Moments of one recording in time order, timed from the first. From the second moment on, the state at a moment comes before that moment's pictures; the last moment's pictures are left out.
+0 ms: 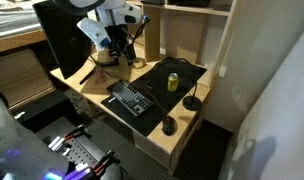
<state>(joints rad) -0.03 -0.53 -0.18 -2.48 0.11 2.15 -0.04</state>
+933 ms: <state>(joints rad) 0.17 -0.30 0.05 -2.40 0.22 2.13 -0.03</state>
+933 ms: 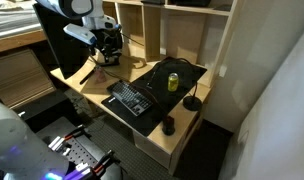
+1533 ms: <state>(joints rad) 0.18 -0.12 0.07 -2.27 0.32 2.00 0.05</state>
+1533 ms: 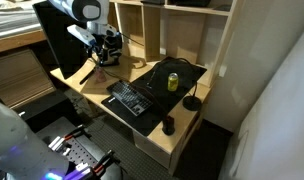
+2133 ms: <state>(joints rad) 0.18 -0.03 0.10 -2.22 0.33 1.99 0.16</state>
